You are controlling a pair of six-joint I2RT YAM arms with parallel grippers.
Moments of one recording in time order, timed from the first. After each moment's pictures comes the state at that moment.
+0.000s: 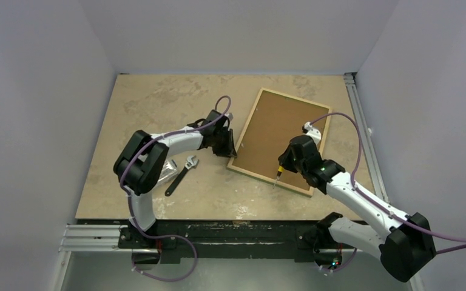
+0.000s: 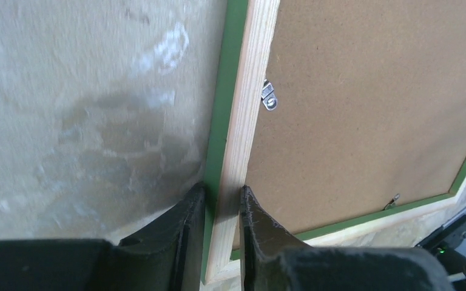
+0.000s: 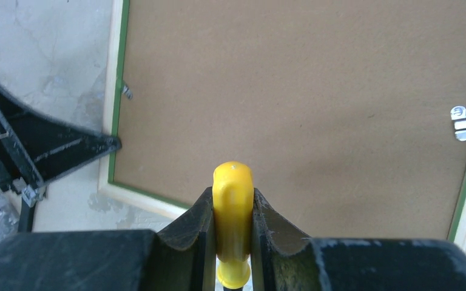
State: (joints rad) left arm -0.59 1.92 1.22 -0.32 0.25 -0.57; right arm 0.56 1.03 0.64 -0.37 0.28 0.81
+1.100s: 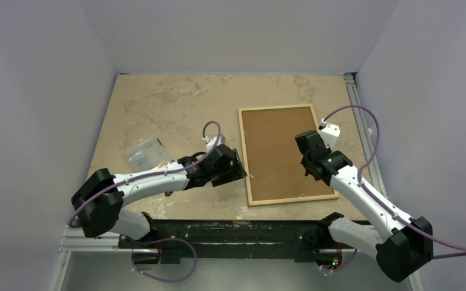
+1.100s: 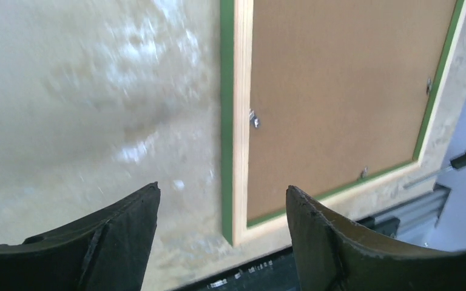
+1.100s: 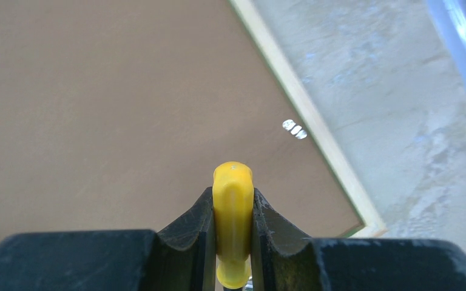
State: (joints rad) left arm -1.00 1.41 0.82 -0.29 -0.19 -1.20; right arm 0.50 1.04 0.78 -0.73 0.65 0.75
